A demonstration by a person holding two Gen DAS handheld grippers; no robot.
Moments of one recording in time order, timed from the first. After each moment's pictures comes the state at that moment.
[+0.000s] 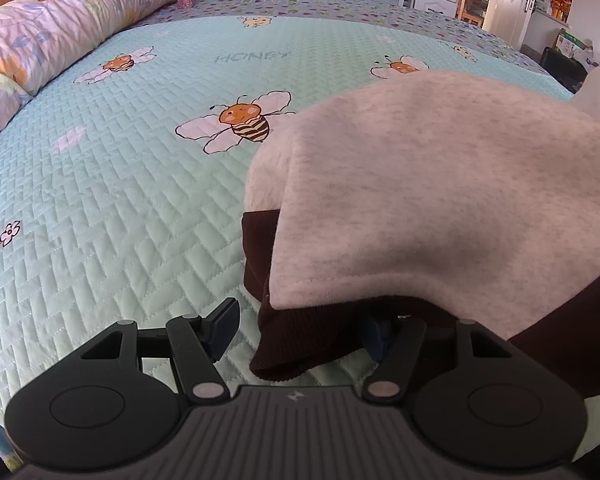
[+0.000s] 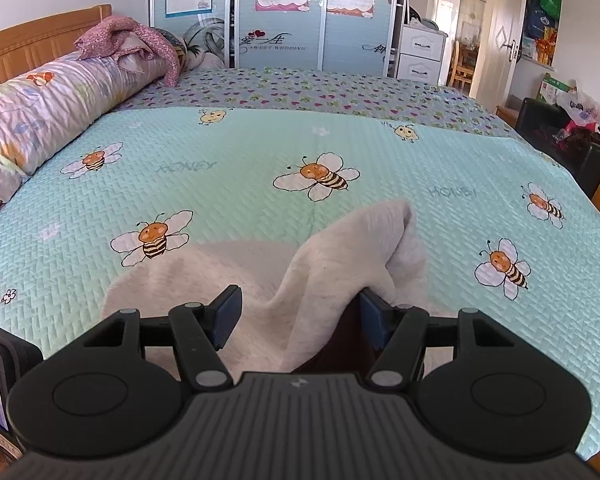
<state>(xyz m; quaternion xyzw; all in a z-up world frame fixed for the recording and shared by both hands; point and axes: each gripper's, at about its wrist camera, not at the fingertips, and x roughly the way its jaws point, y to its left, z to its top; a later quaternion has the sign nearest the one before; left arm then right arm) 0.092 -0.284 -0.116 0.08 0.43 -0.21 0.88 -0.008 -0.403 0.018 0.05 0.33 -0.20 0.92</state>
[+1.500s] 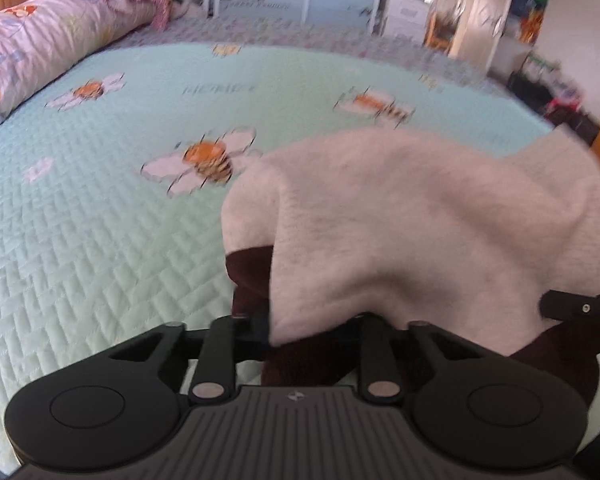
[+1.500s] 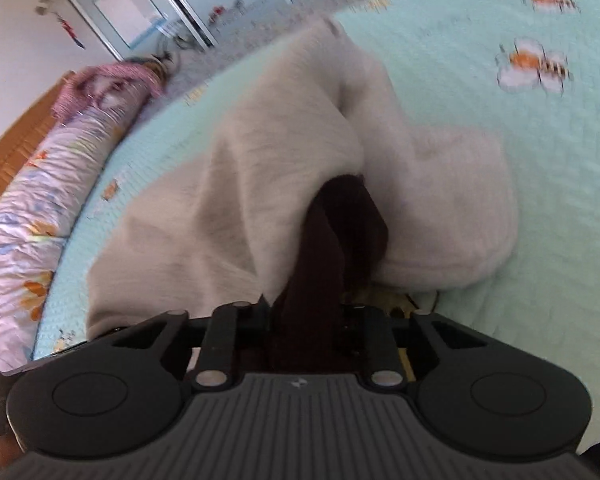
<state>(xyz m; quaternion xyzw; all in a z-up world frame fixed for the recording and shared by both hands) 0.093 -0.284 -0.087 0.03 0.38 -0.27 0.88 -0.050 -0.477 -0.083 0.32 0.32 -0.13 0.88</state>
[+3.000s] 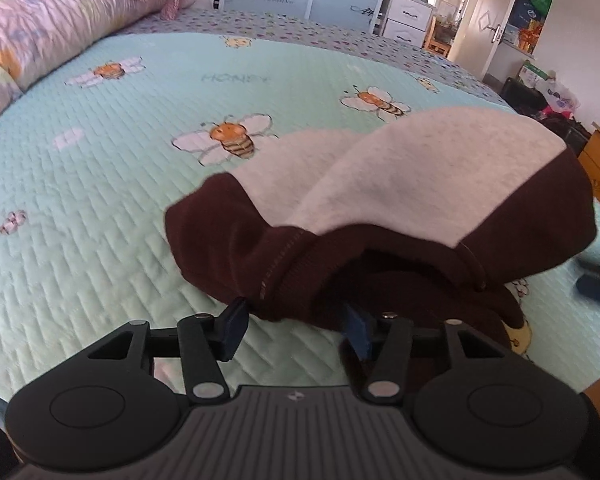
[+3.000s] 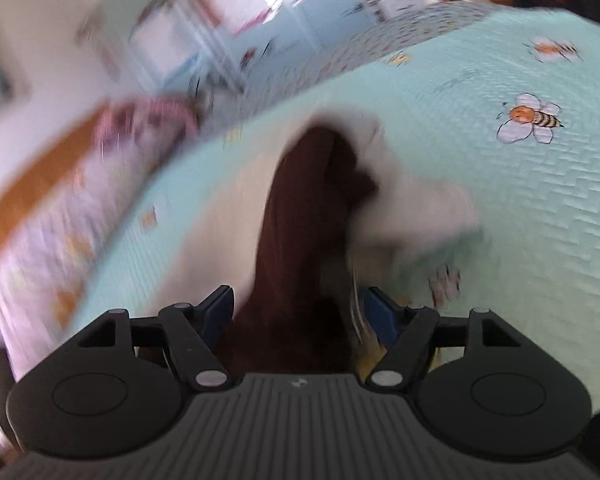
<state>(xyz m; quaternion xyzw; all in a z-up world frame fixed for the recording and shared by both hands) 0.063 -0.240 -0.092 0.02 0.41 -0.27 0.87 -0.093 -0.481 -0.057 0.28 0.28 -0.11 0.91</state>
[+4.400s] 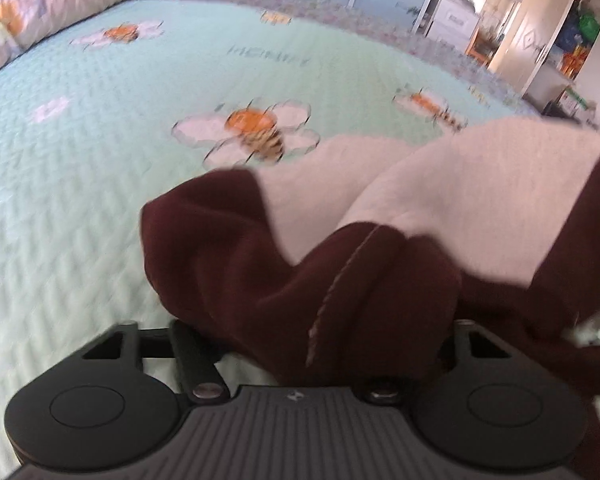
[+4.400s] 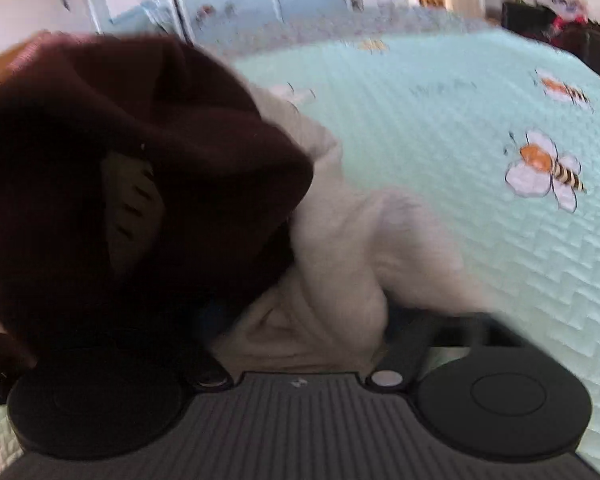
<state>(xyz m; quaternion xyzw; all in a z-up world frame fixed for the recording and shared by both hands) 0.154 -0.276 -0.127 -0.03 0.43 -0.23 0.87 0.050 -0.542 -0.119 0.19 0.35 -0.22 0.89</state>
